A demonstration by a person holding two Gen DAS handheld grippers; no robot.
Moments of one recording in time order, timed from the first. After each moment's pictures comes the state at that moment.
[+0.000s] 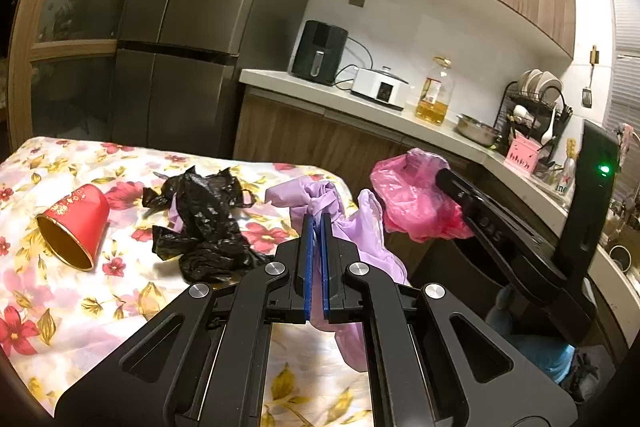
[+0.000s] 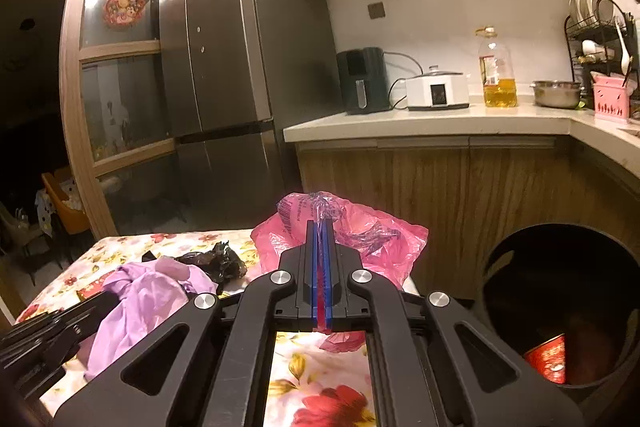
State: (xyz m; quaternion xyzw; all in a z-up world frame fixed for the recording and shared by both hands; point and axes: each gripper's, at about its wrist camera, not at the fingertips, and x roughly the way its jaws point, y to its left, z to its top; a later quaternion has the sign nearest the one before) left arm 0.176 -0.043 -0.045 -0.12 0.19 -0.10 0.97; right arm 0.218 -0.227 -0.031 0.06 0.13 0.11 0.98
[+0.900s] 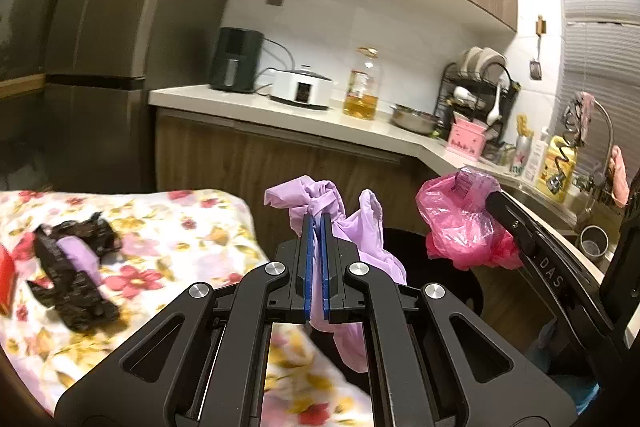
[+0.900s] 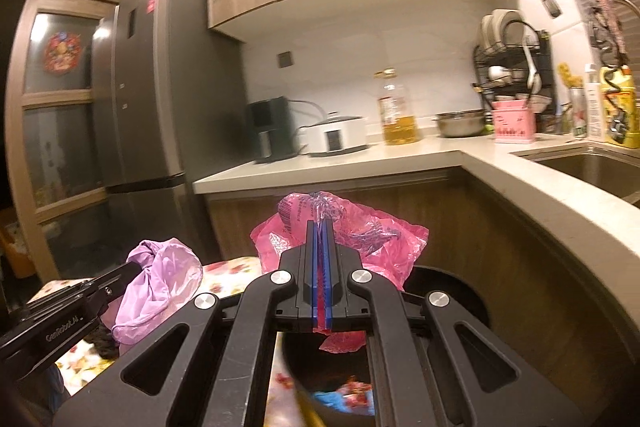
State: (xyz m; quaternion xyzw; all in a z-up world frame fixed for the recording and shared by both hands) left arm 0.215 -0.189 -0.009 -0.07 0.17 -0.20 0.96; right arm 0.169 -0.369 -0.004 0.09 0.07 -0.04 0.99
